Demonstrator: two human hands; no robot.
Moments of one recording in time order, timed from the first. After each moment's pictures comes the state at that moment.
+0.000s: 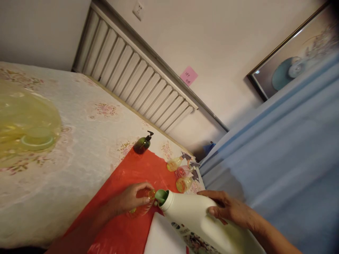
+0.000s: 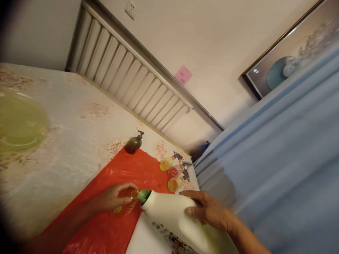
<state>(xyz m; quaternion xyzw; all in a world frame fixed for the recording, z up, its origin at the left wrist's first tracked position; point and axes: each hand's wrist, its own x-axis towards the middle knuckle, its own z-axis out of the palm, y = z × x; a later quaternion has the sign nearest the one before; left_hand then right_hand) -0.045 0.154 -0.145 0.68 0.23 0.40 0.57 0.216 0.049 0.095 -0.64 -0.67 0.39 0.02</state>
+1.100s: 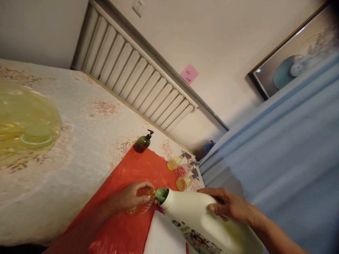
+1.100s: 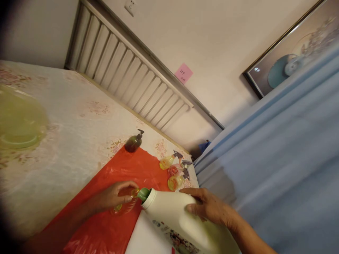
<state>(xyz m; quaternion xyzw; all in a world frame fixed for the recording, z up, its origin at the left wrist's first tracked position) -0.046 0.153 -0.141 0.69 0.21 0.40 0.57 0.217 0.054 0.098 -0.63 -0.65 0.41 0.01</state>
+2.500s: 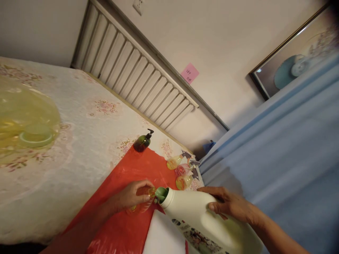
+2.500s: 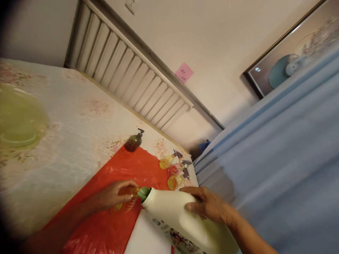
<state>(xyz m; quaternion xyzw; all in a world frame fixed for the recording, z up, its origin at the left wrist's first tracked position) -0.045 0.155 -0.145 0.68 0.21 0.39 0.58 0.218 0.057 0.099 -0.63 -0.66 0.41 0.00</state>
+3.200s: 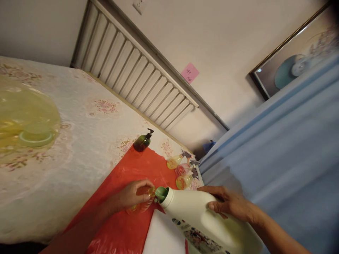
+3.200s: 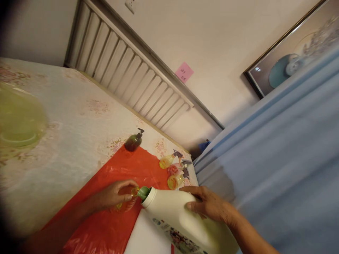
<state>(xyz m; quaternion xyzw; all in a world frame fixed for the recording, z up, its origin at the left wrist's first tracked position) -0.042 0.155 -0.150 0.68 0.20 0.39 0.59 0.218 0.057 0.101 -0.64 -0.65 0.41 0.00</state>
